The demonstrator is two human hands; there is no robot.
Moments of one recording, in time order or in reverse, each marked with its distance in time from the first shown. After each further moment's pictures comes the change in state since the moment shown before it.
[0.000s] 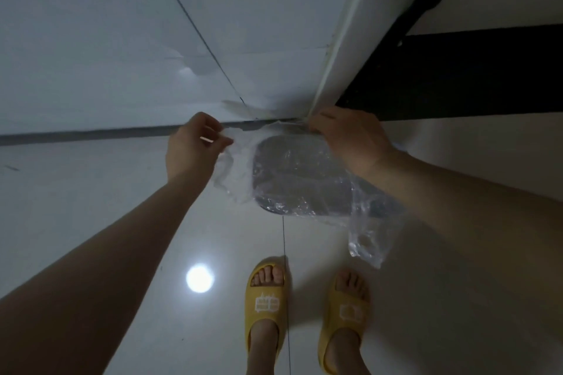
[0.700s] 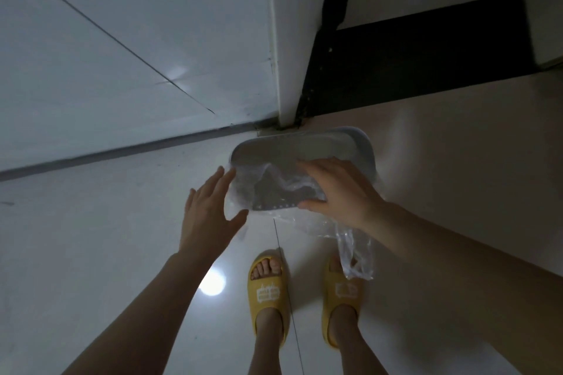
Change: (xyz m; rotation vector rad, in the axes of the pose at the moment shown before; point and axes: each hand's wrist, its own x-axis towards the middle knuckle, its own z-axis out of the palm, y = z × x) left_hand -0.090 -0.002 0.018 0.462 -0.324 0.300; right_hand -0.089 -0.004 0.015 0.279 -0.167 0.130
